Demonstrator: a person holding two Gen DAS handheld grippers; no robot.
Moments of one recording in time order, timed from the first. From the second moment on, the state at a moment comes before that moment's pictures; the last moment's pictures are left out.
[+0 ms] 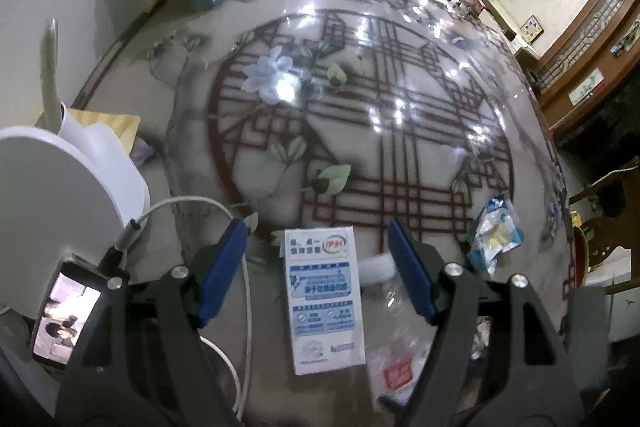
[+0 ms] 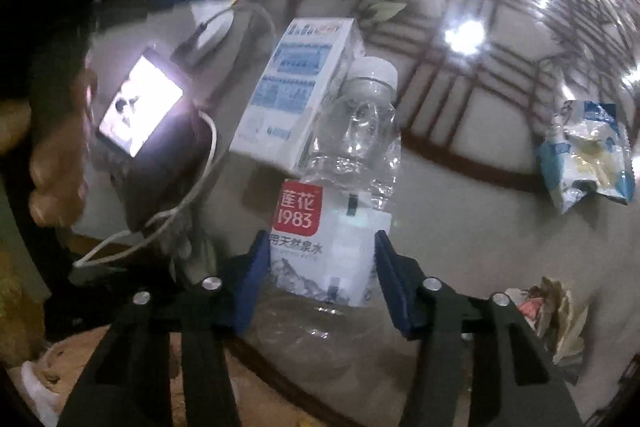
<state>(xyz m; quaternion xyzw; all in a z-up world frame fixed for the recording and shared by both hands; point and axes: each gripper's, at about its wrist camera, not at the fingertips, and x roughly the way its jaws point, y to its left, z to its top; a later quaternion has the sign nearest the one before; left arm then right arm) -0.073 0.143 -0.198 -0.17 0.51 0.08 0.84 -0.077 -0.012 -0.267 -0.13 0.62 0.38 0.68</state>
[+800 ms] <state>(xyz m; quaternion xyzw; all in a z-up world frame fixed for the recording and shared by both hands) -0.064 0.104 -0.266 -0.16 0.57 0.06 0.80 -0.003 -0.105 -0.206 0.01 0.57 0.25 0.78</state>
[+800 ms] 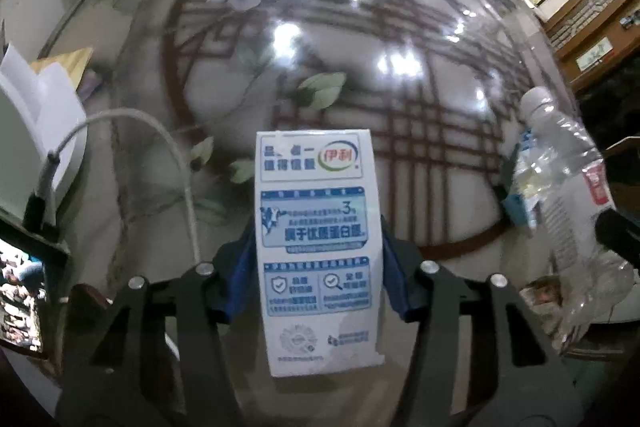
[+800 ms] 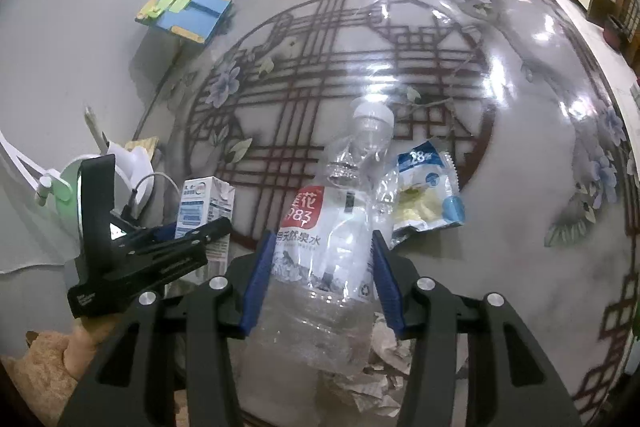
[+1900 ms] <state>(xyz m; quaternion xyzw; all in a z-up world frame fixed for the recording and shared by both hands) 0.052 -0.113 -0.102 -0.02 0.41 -0.19 0.89 -0.005 -0.302 -0.127 0.15 0.44 0.05 0.88</state>
